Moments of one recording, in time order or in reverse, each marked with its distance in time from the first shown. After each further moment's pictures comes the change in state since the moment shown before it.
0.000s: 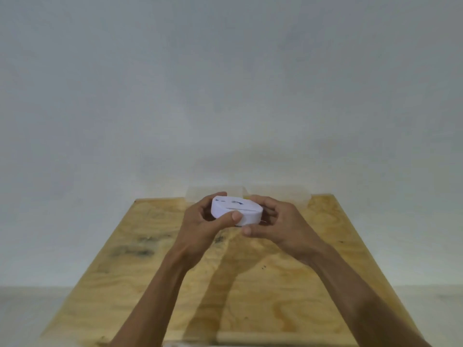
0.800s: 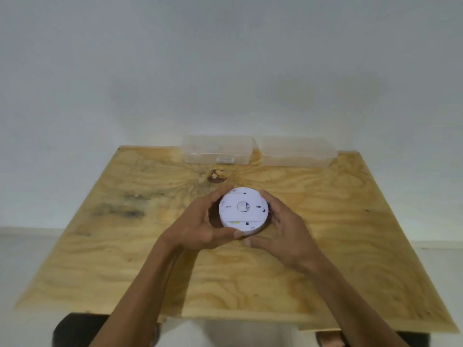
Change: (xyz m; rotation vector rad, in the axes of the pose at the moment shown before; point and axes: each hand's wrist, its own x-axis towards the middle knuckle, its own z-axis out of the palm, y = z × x) left_hand 0.015 -0.093 -0.038 0.412 -0.302 -0.086; right_hand 0.008 0.115 0.033 -0.247 0.115 0.055
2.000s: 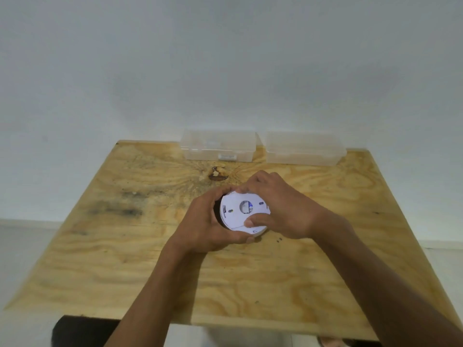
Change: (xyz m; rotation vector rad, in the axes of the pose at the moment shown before) left_hand 0.003 0.014 0.016 0.015 0.192 0.027; right_hand 0.051 -0.067 -0.025 -0.701 -0.430 -0.229
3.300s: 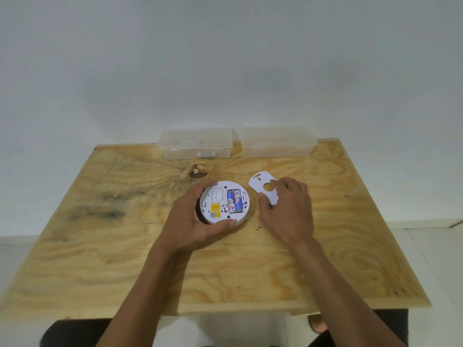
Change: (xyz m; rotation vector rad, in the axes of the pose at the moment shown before) left_hand -0.007 -0.011 0.011 0.056 0.089 0.079; right_hand -0.032 0.050 0.069 -0.026 0.714 0.542
